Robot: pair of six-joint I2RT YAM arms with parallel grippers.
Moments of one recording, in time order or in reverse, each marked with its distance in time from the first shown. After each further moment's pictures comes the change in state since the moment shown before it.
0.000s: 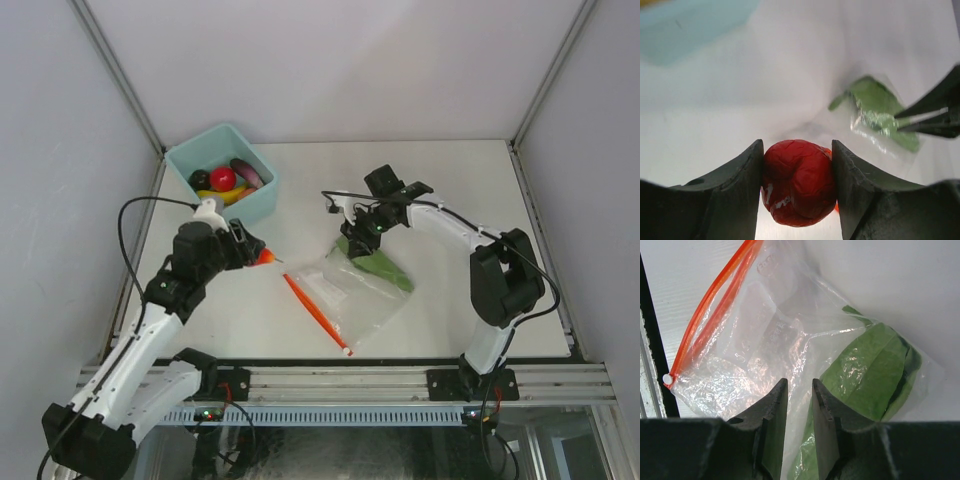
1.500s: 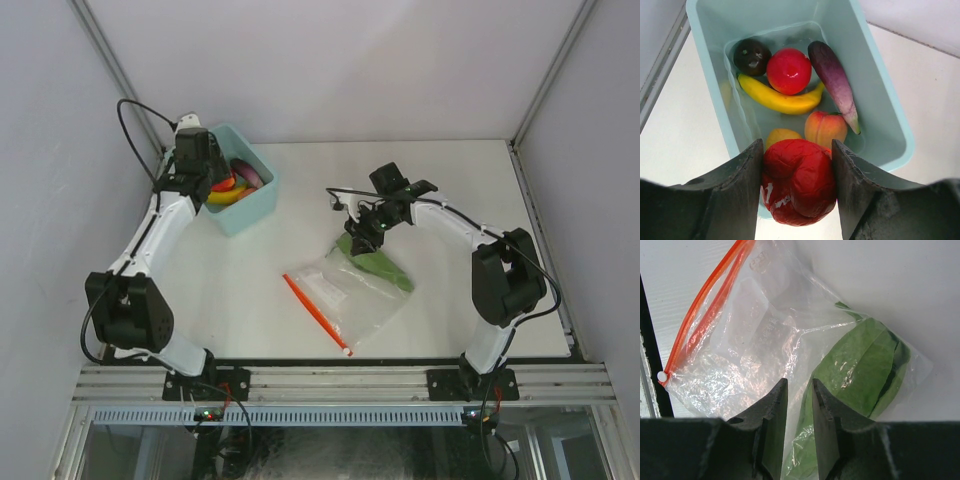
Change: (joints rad) left arm 0.254 0.739 0.703 -0.024 -0.333 0.165; right arm -0.031 -0.005 0.000 0.000 -0.020 -0.027
